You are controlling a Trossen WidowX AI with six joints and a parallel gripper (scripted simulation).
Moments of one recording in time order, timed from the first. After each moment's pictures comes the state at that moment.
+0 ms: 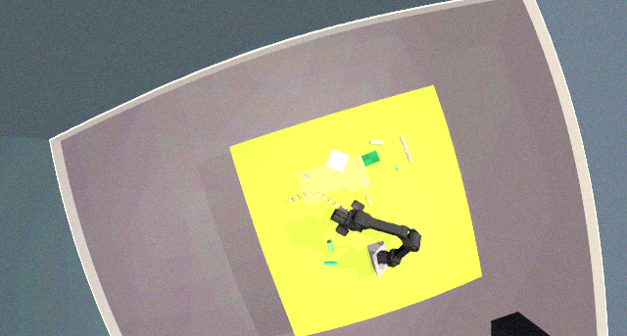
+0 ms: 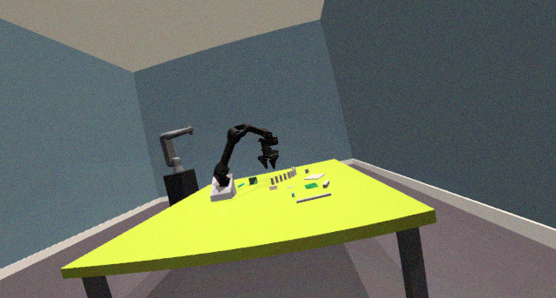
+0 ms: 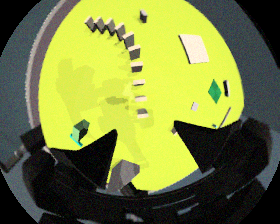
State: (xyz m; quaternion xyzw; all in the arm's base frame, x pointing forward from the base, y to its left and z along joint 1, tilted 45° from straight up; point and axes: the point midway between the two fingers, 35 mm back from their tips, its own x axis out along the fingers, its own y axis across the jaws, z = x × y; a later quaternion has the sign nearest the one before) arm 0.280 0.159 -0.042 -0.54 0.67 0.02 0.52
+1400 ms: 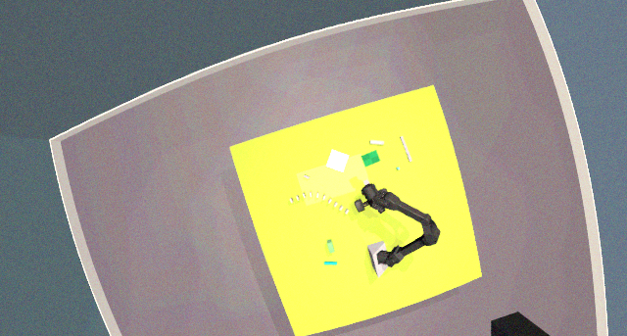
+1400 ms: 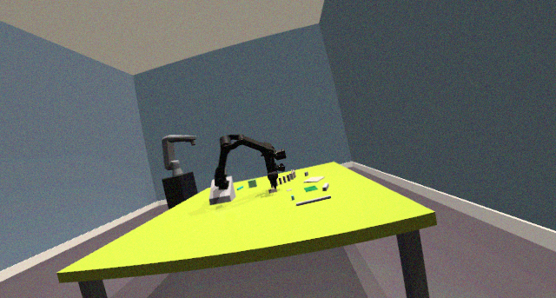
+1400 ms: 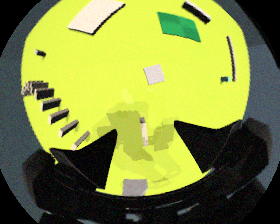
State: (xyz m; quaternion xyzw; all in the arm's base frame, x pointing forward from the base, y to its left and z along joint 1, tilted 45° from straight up) arm 0.342 0.008 0.006 -0.36 0.64 -0.18 0.66
